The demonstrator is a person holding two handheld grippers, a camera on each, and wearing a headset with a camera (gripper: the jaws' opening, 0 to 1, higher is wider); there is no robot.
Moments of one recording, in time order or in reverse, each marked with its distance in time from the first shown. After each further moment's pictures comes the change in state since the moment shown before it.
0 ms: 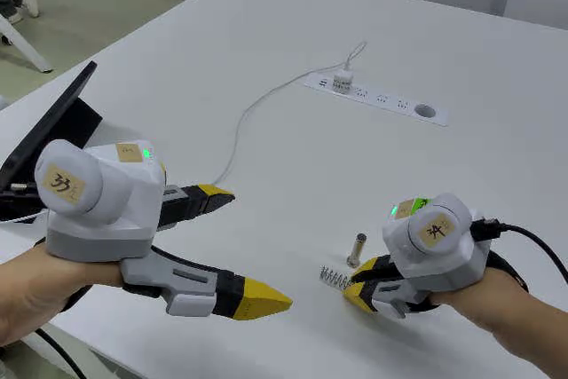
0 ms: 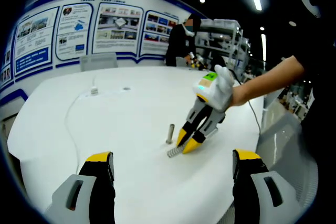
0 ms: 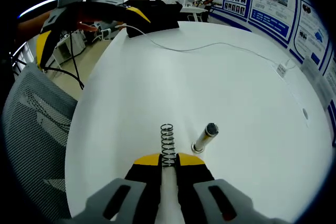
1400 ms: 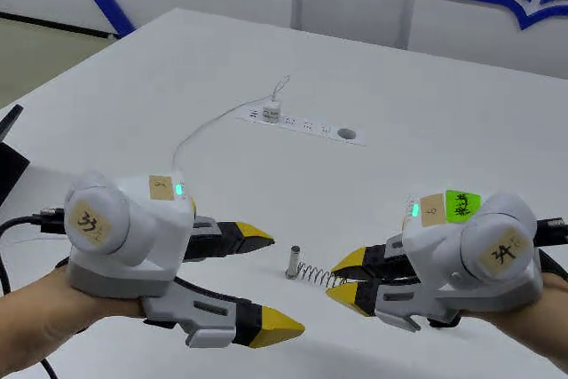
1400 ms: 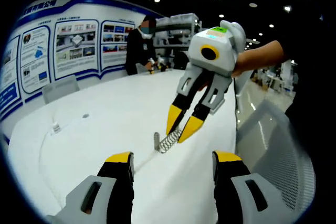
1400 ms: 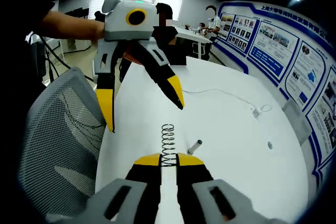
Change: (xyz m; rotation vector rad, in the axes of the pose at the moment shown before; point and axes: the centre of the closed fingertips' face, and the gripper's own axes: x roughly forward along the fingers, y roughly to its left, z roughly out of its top) left arm 0.037 -0.095 0.035 0.262 -0.012 -0.267; right arm -0.131 0.044 0.036 -0.204 -0.170 -0.119
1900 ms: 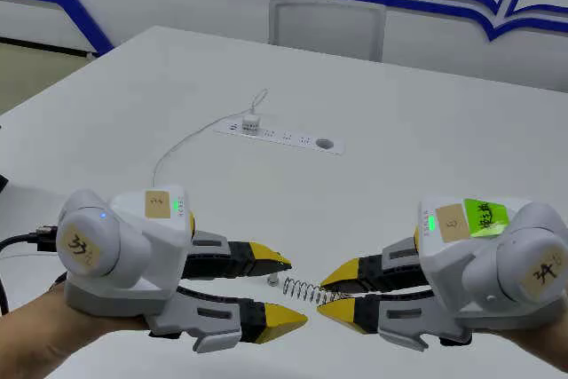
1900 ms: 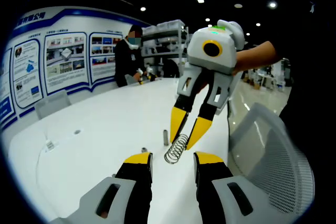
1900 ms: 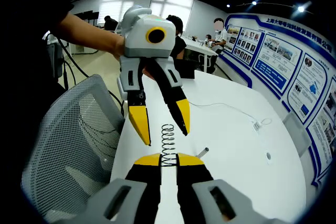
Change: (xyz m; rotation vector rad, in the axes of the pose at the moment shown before) left arm 0.009 -0.021 0.018 0.059 -0.065 -0.047; right arm -0.028 0.028 0.018 -0.063 -0.085 0.030
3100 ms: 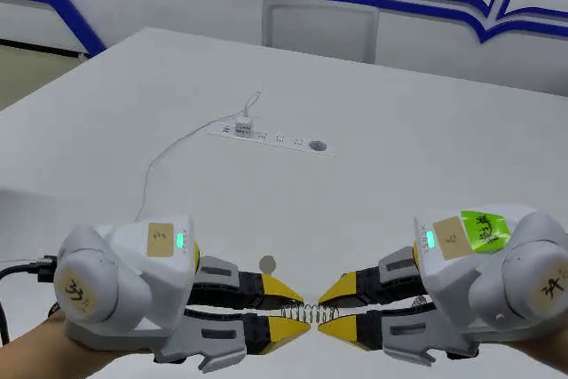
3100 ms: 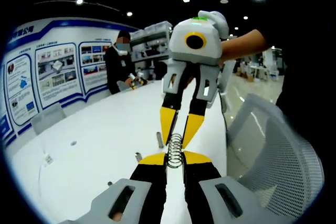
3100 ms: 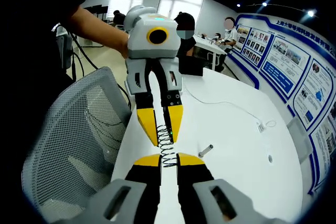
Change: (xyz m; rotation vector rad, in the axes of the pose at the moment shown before) left arm 0.012 -0.019 -0.007 0.127 -0.003 -0.040; right arm -0.003 0.005 -0.010 -0.058 0.045 0.049
